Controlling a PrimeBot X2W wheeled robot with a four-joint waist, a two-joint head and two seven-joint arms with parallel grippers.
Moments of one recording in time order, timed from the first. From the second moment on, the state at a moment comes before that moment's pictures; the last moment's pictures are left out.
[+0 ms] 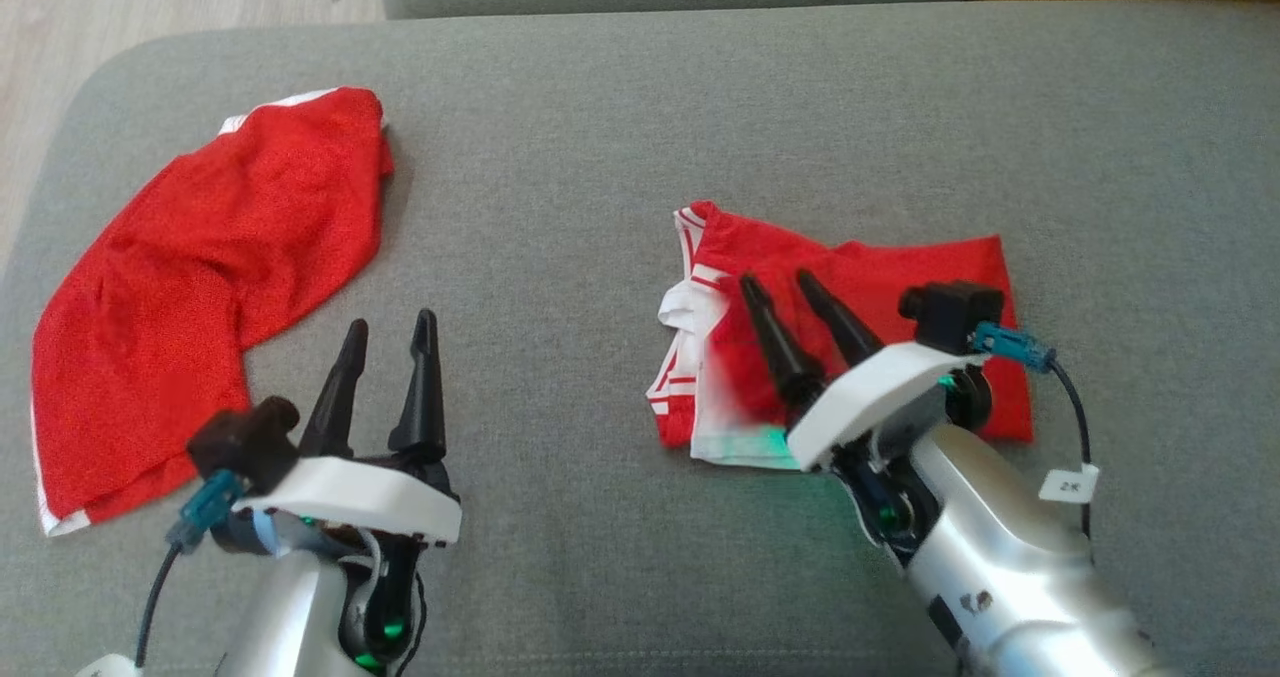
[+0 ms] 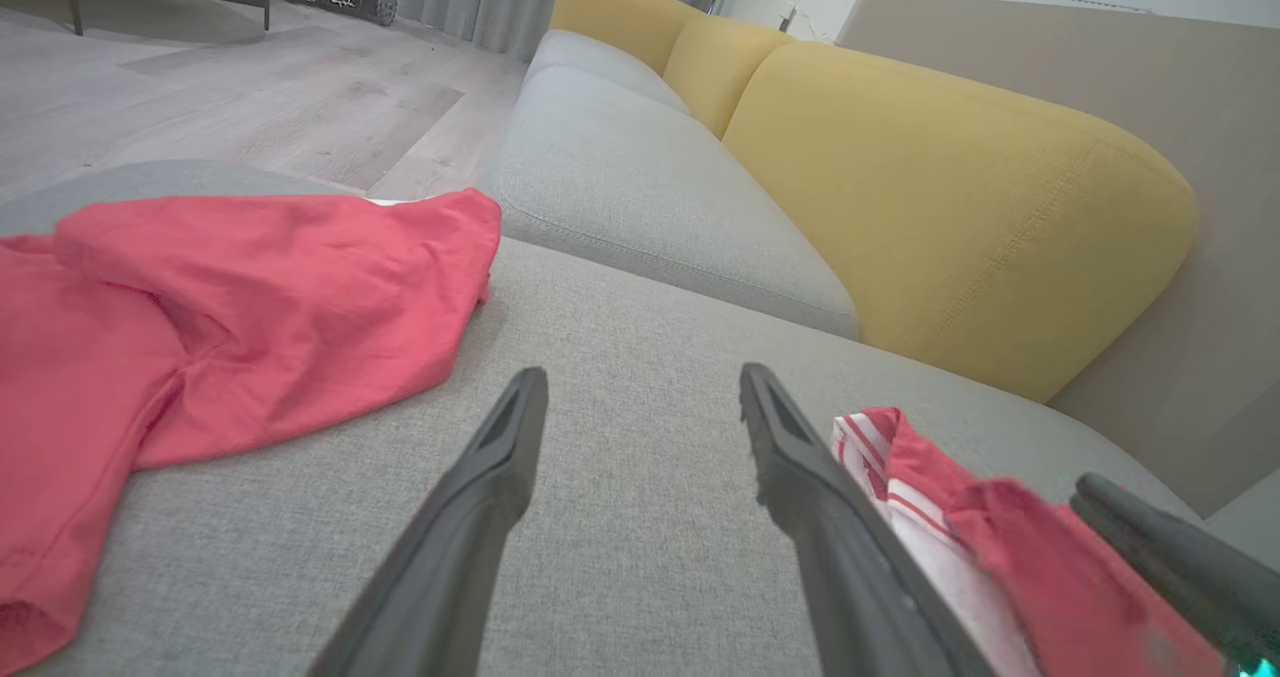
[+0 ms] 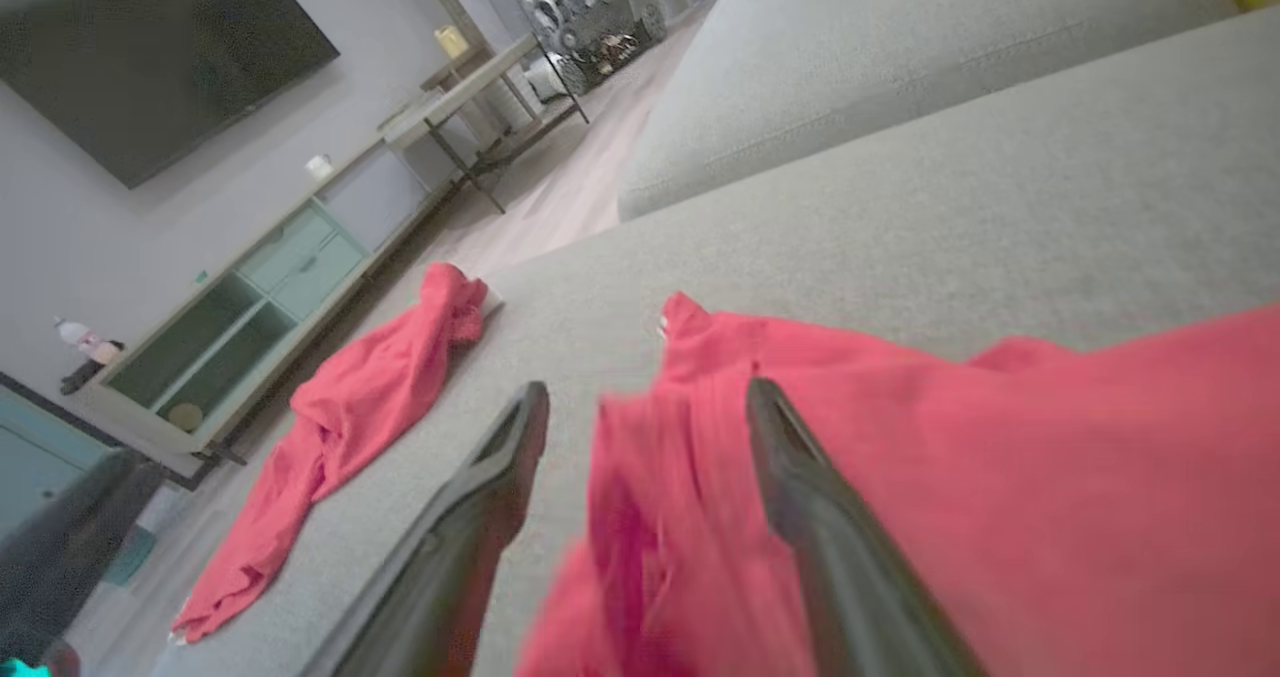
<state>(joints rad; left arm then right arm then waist) -0.15 0.05 -0.19 0.28 -0.44 -0.05 -0.26 -0.50 -0.06 0.57 0.70 0.75 0.13 -0.13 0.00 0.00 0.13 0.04</state>
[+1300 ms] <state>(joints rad) -0.06 0.05 -0.20 0.23 -0.44 -0.03 -0.26 -0.21 -0.12 0.05 0.38 0.10 0.13 -0.25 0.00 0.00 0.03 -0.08</state>
